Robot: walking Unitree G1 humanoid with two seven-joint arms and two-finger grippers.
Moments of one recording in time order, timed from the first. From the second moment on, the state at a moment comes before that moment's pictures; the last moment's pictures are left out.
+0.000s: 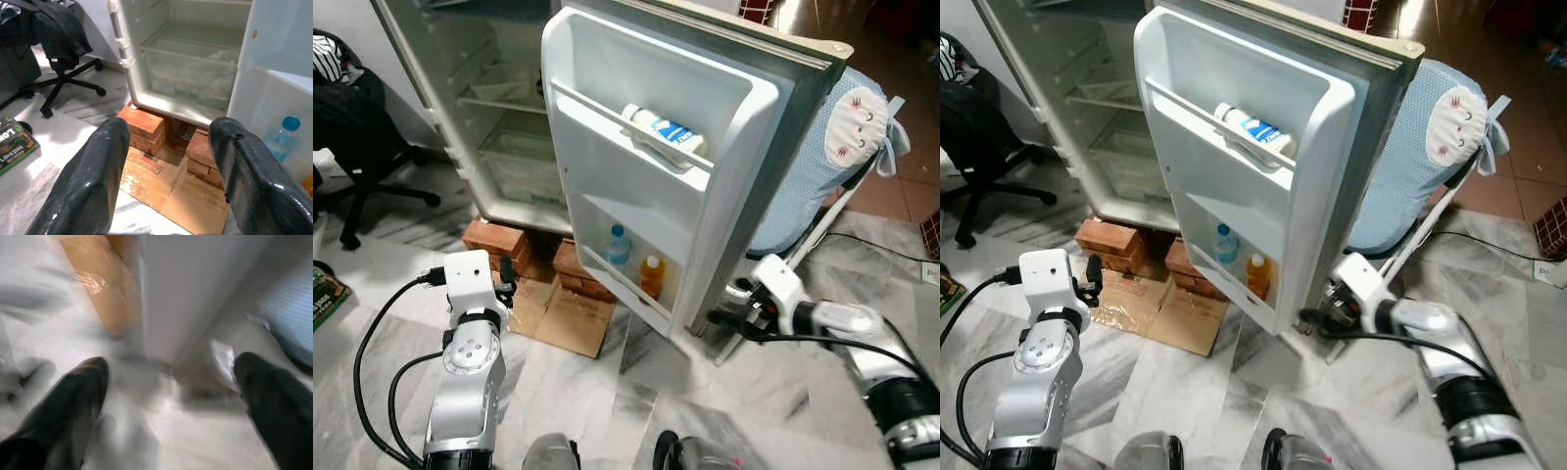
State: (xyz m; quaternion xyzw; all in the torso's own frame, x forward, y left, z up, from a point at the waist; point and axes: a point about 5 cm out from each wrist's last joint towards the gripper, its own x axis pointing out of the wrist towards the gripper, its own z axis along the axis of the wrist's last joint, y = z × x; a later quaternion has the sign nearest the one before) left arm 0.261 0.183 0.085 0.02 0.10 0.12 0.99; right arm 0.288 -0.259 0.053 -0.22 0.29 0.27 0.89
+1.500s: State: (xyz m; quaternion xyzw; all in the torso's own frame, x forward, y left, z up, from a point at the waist) left arm 0.256 0.166 0.085 0.01 0.11 0.07 0.99; right arm 0.268 -0.205 0.086 0.03 0.17 0.51 0.84
